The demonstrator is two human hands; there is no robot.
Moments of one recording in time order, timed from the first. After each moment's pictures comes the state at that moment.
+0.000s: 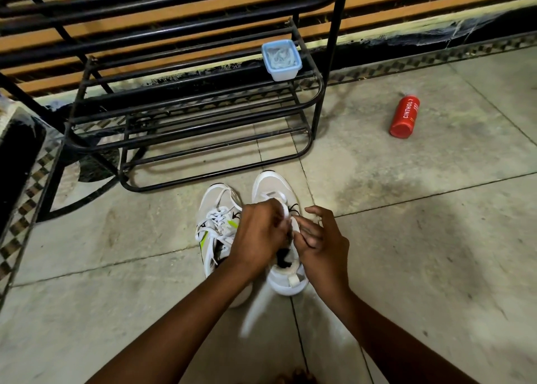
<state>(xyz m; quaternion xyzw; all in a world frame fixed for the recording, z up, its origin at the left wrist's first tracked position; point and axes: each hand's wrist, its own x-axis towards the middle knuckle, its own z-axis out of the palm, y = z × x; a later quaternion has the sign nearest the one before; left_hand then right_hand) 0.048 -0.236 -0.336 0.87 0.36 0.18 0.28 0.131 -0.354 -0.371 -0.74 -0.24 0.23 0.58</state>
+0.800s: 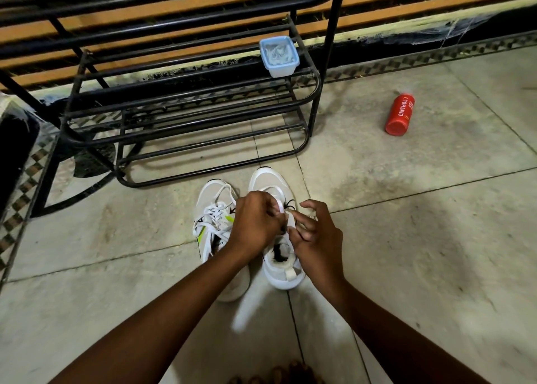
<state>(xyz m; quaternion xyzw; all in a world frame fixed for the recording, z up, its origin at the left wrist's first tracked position) 0.054 -0.227 -0.346 0.82 0.41 0.17 0.36 0.134 -0.350 -0.371 -0.74 -0.25 0.26 0.56</state>
